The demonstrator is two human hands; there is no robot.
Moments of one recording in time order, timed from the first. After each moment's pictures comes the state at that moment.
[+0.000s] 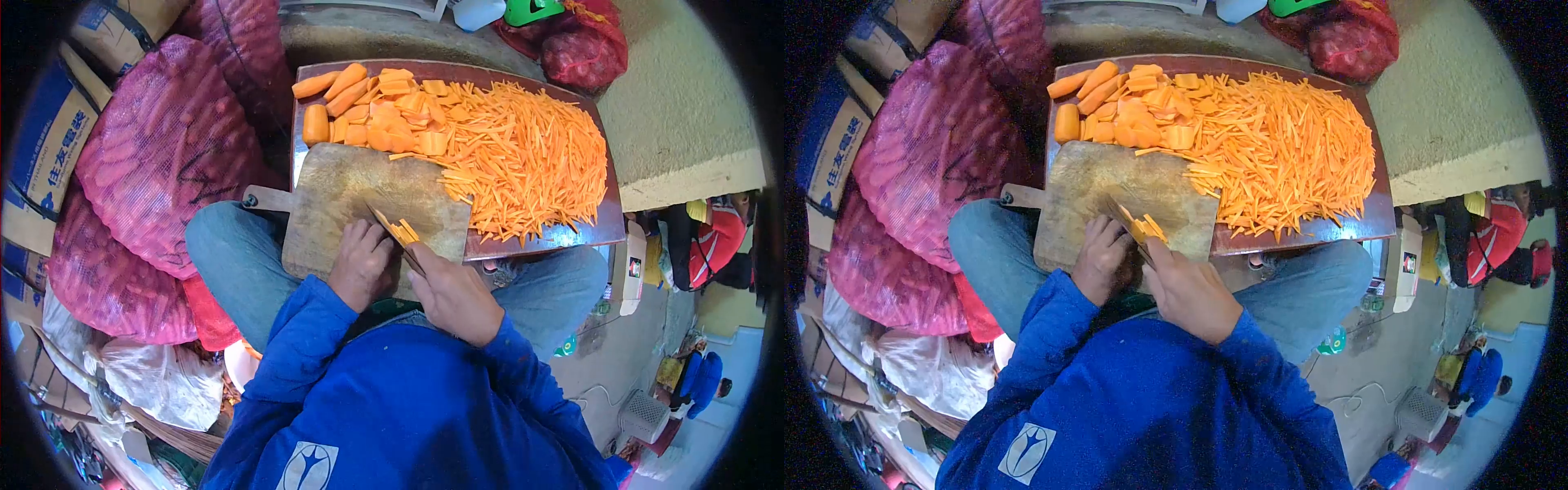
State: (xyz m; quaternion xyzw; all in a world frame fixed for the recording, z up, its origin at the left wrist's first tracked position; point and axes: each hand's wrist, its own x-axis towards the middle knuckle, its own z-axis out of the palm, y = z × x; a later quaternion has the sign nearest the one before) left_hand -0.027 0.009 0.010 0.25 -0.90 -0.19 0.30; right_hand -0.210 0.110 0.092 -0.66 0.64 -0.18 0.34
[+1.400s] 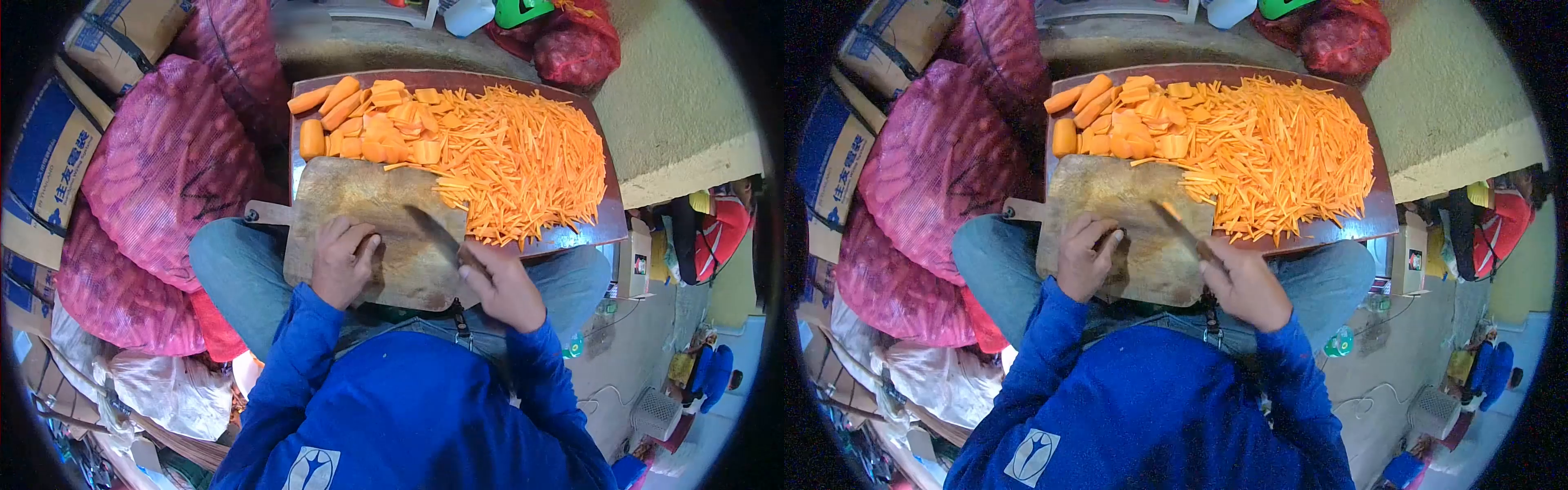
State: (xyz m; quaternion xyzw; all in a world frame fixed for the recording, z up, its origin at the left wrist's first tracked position) left_hand -0.022 -0.010 0.013 0.38 -0.82 -0.26 0.35; right_hand -0.280 0.134 0.086 -0.61 0.66 -0.31 0.33
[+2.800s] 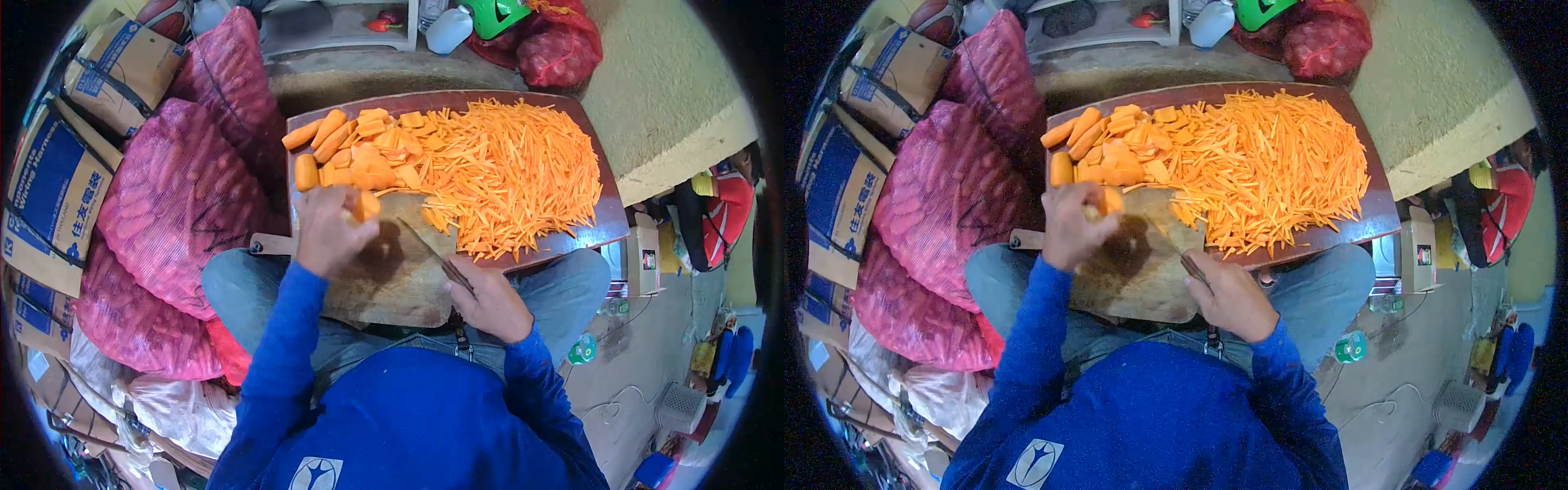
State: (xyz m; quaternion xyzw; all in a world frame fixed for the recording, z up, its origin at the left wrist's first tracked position) left_hand -0.056 -0.082 0.053 0.37 -0.86 -0.13 0.33; right_hand -0.275 0.132 0.081 -0.62 0.65 -0.32 0.30
